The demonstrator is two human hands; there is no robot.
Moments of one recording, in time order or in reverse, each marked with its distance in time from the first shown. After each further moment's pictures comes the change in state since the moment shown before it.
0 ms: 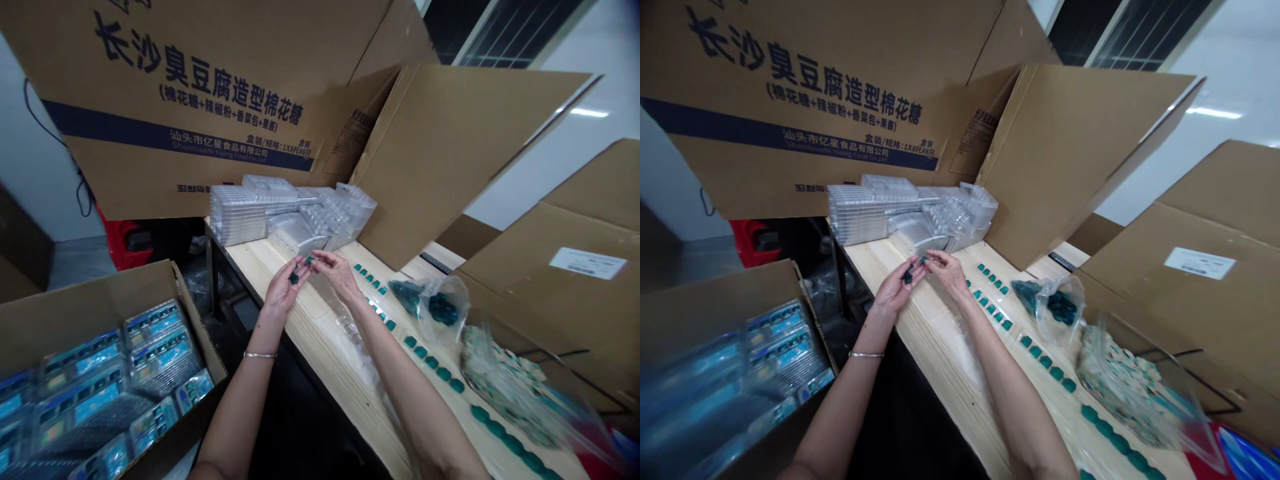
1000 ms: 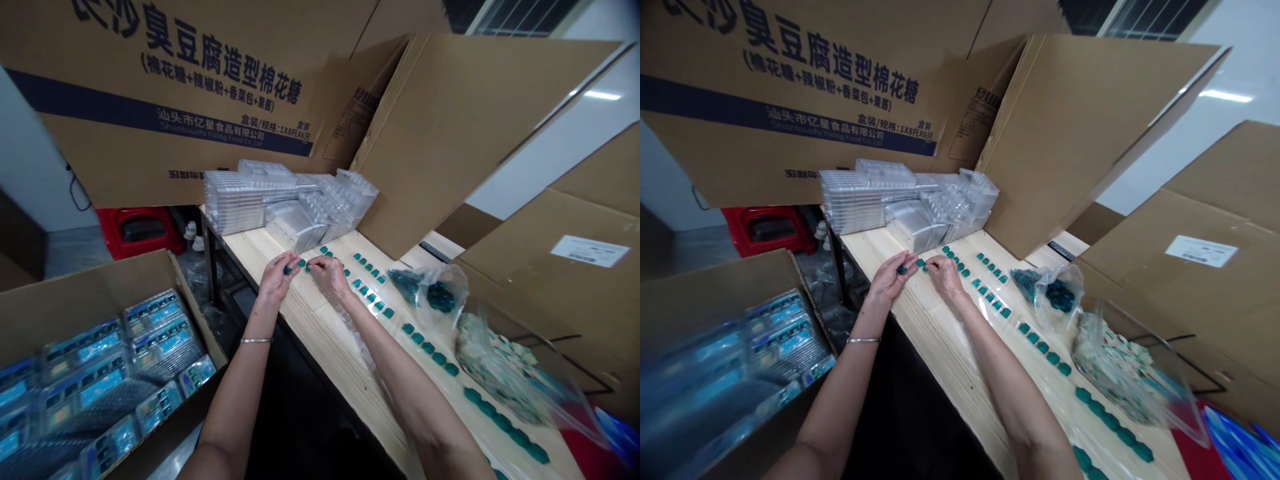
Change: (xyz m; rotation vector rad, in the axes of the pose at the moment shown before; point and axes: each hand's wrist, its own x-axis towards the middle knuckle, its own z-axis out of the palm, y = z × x) left_hand 0.004 0.001 -0.020 0.133 0.085 0.054; right_hand -0.009 0.046 0.003 -0.525 0.006 -0.243
